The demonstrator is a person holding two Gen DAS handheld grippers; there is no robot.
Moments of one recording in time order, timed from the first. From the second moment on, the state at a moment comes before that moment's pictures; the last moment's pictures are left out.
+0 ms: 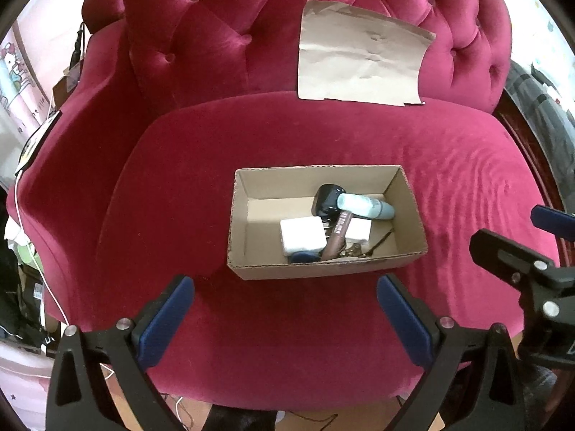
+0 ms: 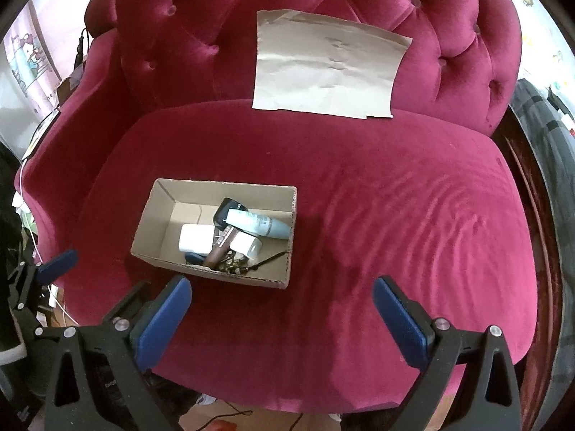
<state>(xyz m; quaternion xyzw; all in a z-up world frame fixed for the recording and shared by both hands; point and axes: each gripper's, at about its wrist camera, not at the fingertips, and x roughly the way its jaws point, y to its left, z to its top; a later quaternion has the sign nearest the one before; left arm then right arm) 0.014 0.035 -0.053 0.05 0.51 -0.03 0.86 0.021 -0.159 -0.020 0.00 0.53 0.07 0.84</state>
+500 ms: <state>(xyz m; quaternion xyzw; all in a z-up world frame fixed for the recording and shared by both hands) 0.019 0.023 -0.033 0.05 0.50 -0.03 0.86 0.022 -0.163 -0.004 -0.01 0.54 0.06 0.84</state>
